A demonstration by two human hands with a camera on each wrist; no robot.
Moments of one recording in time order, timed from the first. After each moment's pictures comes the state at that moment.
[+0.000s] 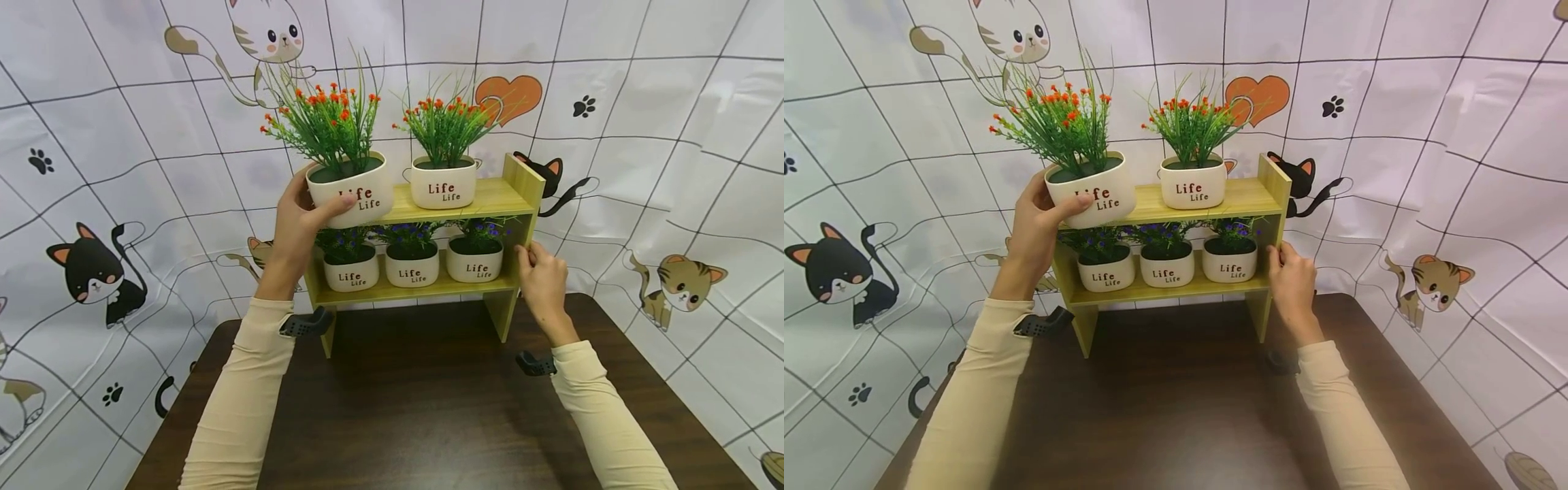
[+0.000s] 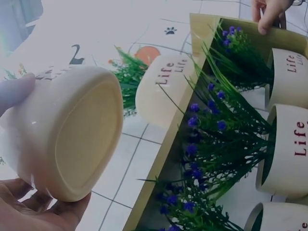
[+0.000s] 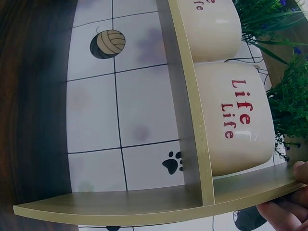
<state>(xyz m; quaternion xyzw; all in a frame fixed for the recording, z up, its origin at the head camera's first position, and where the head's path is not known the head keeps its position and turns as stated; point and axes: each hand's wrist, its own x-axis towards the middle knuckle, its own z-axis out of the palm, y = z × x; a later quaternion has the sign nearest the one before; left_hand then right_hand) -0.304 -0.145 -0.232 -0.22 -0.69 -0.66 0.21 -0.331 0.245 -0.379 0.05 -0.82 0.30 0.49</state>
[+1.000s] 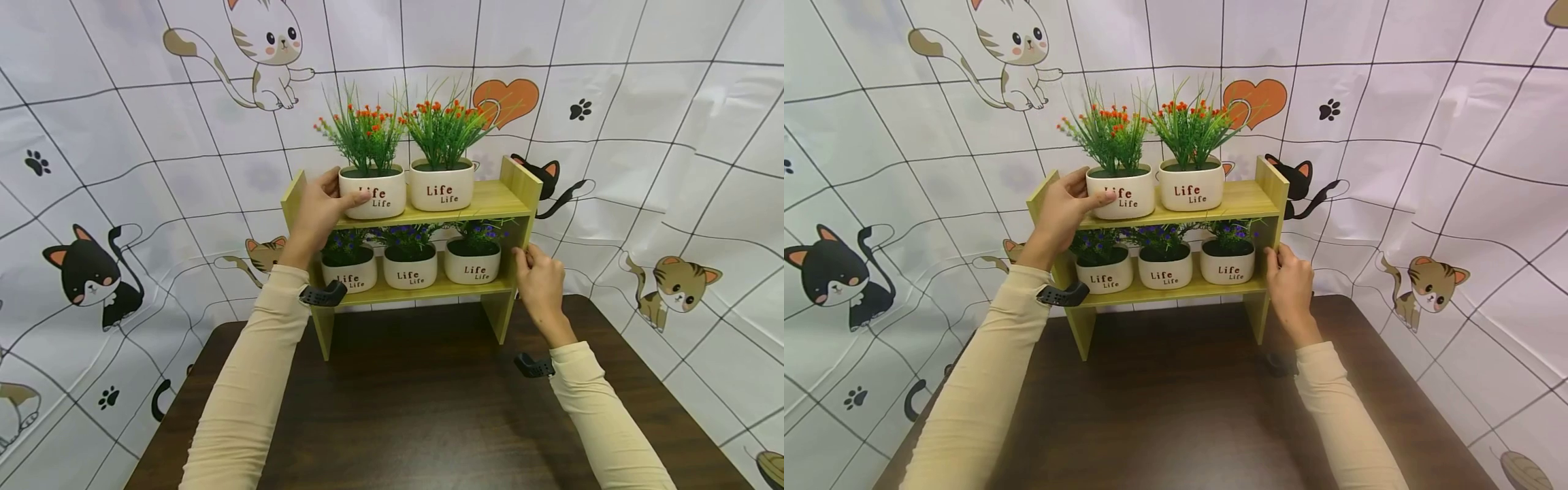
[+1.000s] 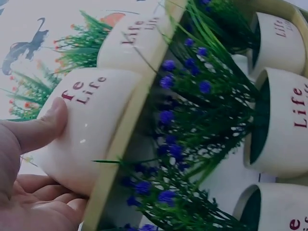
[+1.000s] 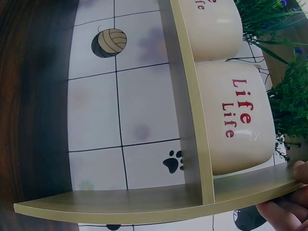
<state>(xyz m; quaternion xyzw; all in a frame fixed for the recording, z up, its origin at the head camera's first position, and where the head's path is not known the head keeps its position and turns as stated) -0.356 -0.129 -0.227 -0.18 -0.76 -0.61 0.13 -0.330 0.245 -0.377 0.04 -0.82 0.30 0.48</state>
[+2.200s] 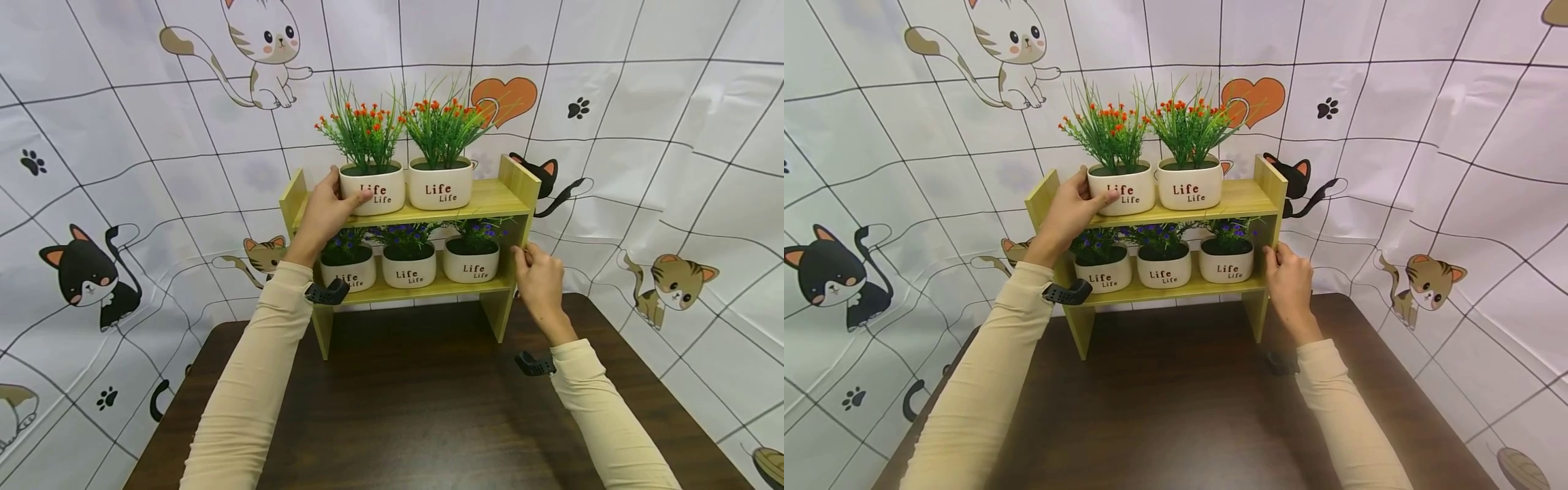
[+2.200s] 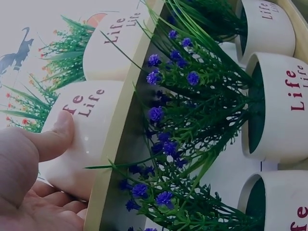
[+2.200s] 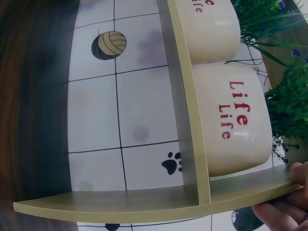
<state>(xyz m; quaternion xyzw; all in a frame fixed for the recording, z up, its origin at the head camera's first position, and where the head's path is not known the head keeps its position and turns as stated) -0.356 -0.121 -0.226 -0.17 -0.83 -0.52 0.13 -0.331 0.247 -0.378 0.04 -0.83 0.31 0.47</state>
